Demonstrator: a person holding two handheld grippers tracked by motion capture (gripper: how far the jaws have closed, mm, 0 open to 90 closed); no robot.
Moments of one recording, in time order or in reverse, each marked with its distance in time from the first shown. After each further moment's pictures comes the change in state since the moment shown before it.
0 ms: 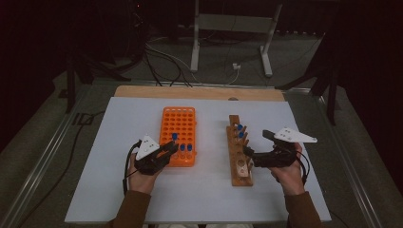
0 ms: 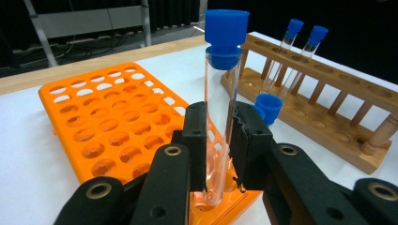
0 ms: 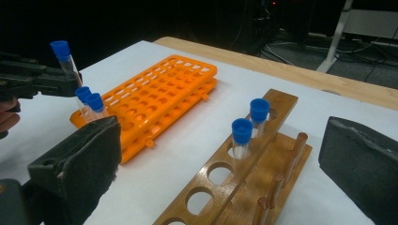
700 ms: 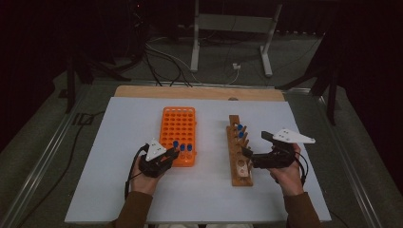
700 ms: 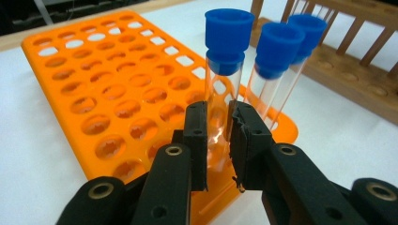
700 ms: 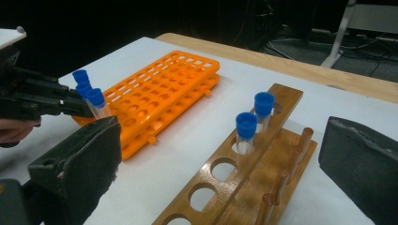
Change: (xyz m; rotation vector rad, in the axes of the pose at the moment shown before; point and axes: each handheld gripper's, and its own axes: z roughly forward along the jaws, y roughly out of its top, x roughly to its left) left arm -0.001 -0.021 0.019 0.170 0.032 0.045; right arm 0.001 -0.004 0.003 0.011 0.009 0.007
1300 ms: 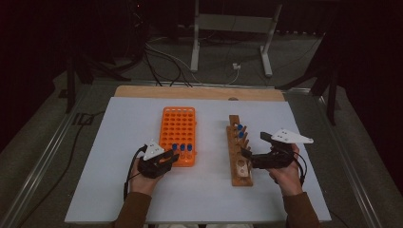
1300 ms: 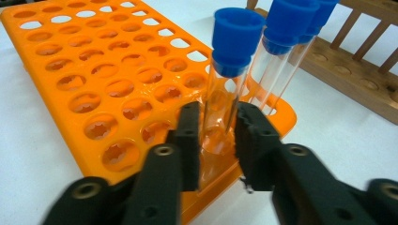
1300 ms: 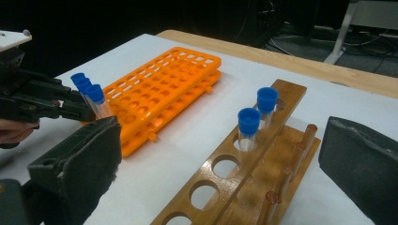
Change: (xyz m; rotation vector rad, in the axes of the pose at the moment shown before) left arm 0.007 -0.007 -0.001 -0.007 -0.052 -0.062; right arm -0.001 -0.003 0.004 0.010 0.006 0.000
